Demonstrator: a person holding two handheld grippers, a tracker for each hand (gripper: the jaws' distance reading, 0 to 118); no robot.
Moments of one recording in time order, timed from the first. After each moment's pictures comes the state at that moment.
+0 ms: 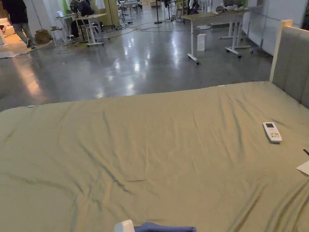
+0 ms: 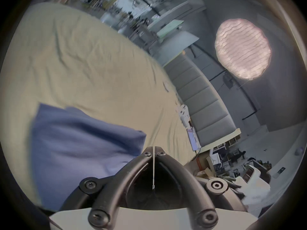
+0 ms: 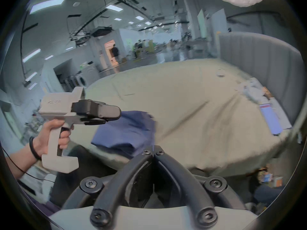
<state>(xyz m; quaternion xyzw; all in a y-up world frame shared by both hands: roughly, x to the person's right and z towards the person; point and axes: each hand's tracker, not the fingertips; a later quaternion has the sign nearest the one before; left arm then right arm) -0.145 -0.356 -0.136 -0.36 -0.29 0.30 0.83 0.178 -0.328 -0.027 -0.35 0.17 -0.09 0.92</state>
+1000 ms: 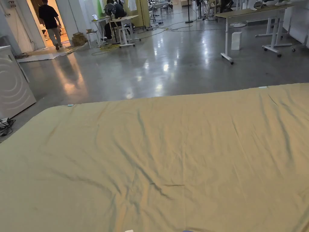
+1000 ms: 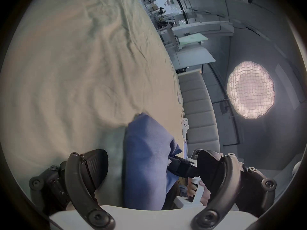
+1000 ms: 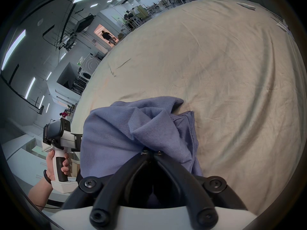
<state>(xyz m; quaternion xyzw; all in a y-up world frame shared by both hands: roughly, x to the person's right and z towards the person) -0.226 -0.425 -0.187 -0.45 -0.28 0.45 0.72 0.143 -0.440 -0.168 -0.49 0.19 -0.22 0.82</state>
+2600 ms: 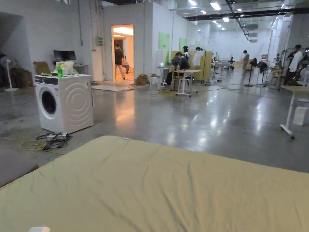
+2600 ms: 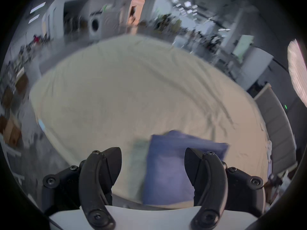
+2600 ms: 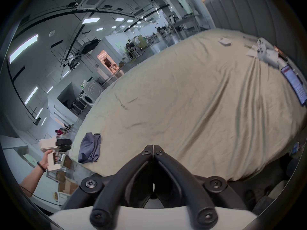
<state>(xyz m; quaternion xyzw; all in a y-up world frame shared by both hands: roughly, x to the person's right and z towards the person) -0.476 -0.277 -0.121 -0.37 0.07 0.15 0.92 0.198 -0.342 -0.069 -0.34 0.12 -0.22 0.91</state>
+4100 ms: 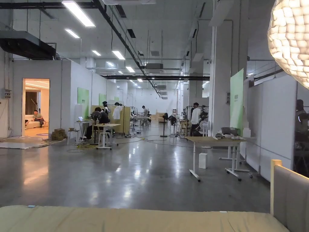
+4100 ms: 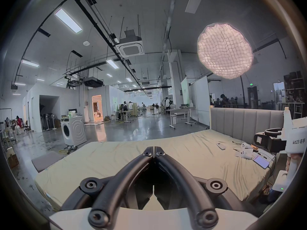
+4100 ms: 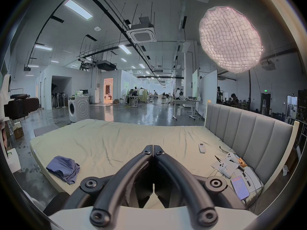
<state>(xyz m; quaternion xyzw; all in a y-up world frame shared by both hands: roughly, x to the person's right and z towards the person) -0.174 -0.144 0.026 -0.01 0.00 -0.06 1.00 0.163 -0.182 0.004 -0.05 0.04 0.04 1.00</state>
